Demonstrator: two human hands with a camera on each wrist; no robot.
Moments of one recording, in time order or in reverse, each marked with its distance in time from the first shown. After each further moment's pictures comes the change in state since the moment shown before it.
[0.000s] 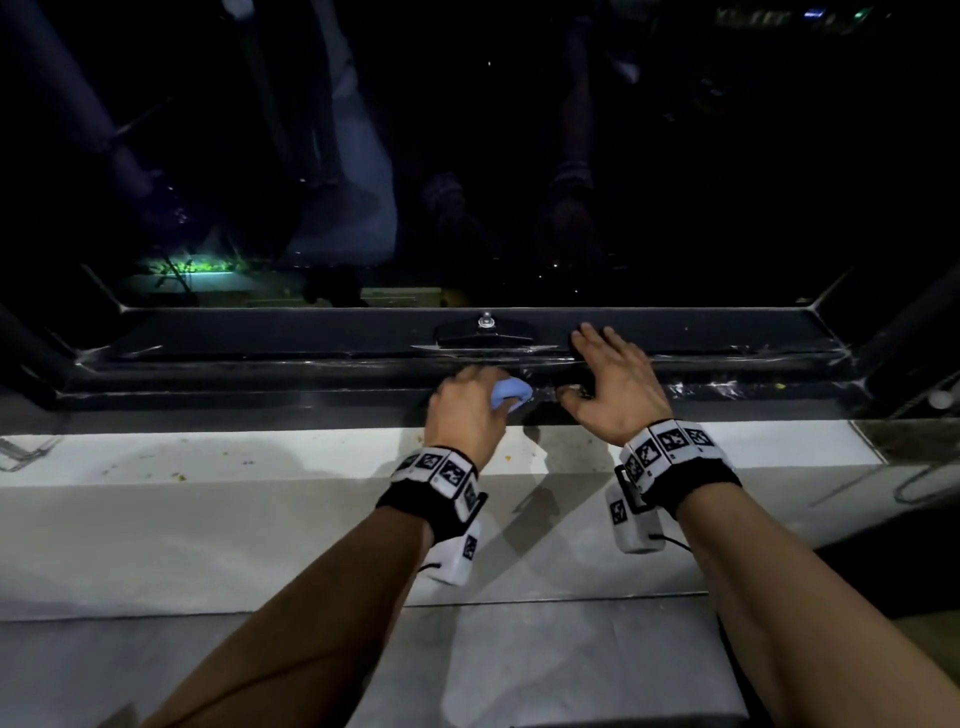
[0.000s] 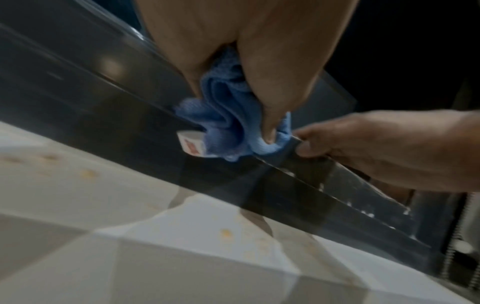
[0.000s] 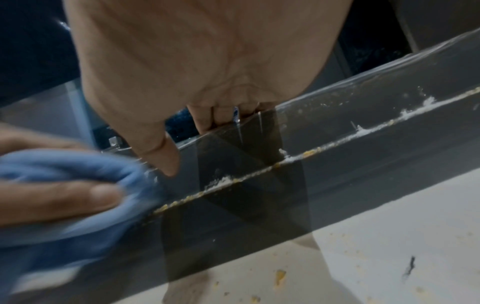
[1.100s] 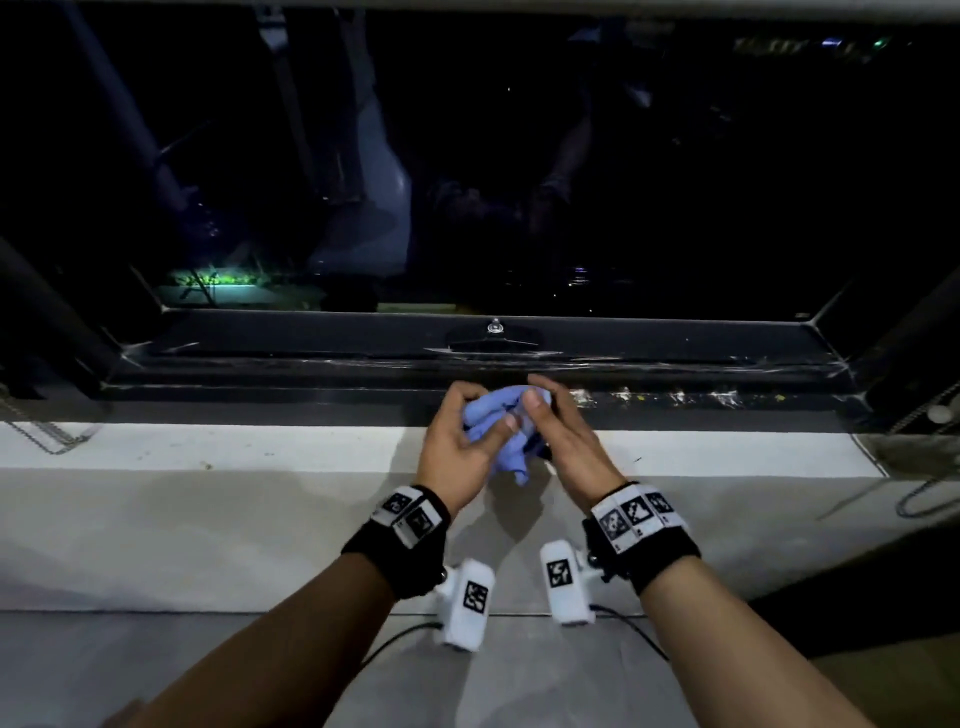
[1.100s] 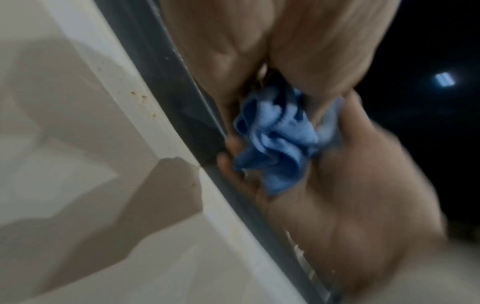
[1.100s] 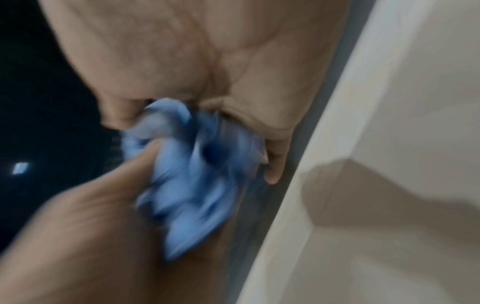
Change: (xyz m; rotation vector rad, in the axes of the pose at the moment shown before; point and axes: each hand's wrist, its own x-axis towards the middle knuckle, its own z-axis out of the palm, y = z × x) left_hand -0.061 0.005 -0.021 -0.716 0.106 -0.106; right_hand -0.064 -0.079 0.012 1.235 -0.064 0.174
